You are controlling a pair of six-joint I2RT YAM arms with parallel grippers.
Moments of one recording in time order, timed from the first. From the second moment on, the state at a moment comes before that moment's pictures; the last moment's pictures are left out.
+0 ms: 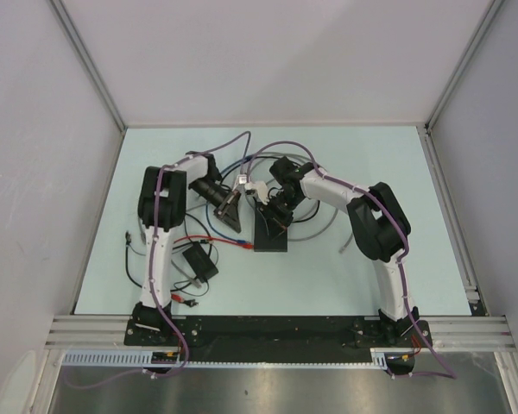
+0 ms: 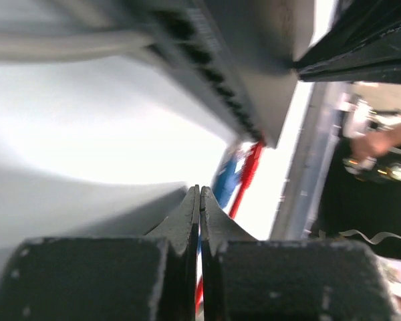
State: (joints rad) left arm -0.20 2.45 1.80 -1.38 0.98 0.81; right arm 0.64 2.12 1.60 -0.82 -0.66 -0.40
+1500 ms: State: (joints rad) left arm -0.15 2.12 1.63 -1.08 1.01 0.62; right arm 0.55 1.95 1.74 -0.91 -0.55 -0.40
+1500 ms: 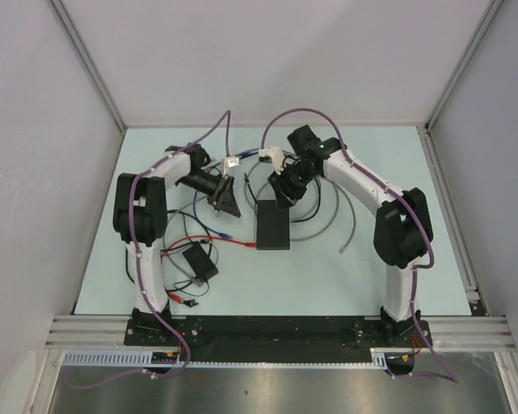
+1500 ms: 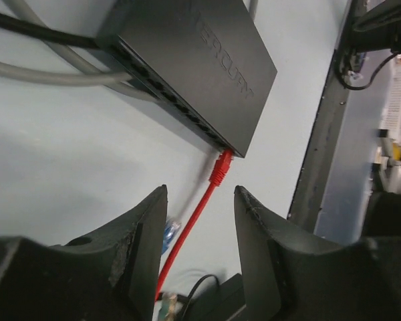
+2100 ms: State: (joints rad) left arm -0.25 2.12 1.42 -0.79 1.05 0.42; right arm 0.59 2.11 1.64 -0.86 -0.61 -0.39
